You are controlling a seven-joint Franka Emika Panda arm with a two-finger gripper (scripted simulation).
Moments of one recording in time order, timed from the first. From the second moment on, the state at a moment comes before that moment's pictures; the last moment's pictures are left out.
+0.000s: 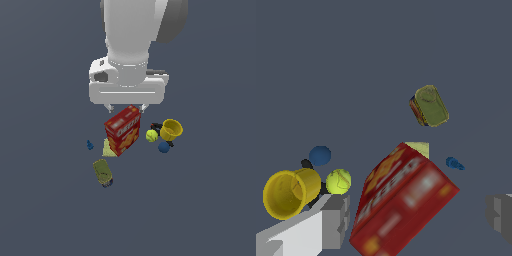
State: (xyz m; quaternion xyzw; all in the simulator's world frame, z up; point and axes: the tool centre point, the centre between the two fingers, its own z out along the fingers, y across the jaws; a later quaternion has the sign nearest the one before) arm 0.005 -0.004 0.323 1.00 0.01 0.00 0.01
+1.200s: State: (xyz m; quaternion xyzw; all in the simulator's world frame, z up) arm 0.001 0.125 0.154 1.00 -0.04 0.00 0.01
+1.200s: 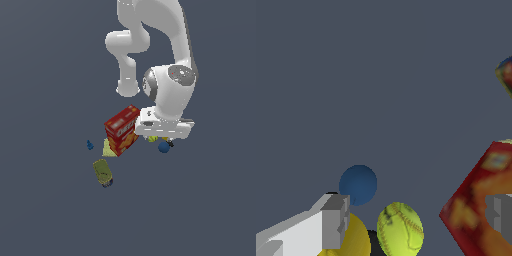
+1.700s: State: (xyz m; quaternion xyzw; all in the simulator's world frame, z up) arm -0.025 0.174 0.093 1.00 -0.07 0.00 0.00
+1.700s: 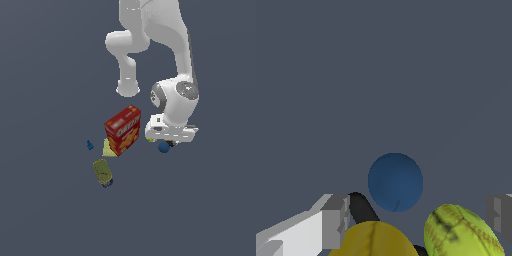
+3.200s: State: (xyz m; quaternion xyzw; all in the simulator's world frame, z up) arm -0.027 0.184 0.036 1.00 -0.07 0.01 0.00
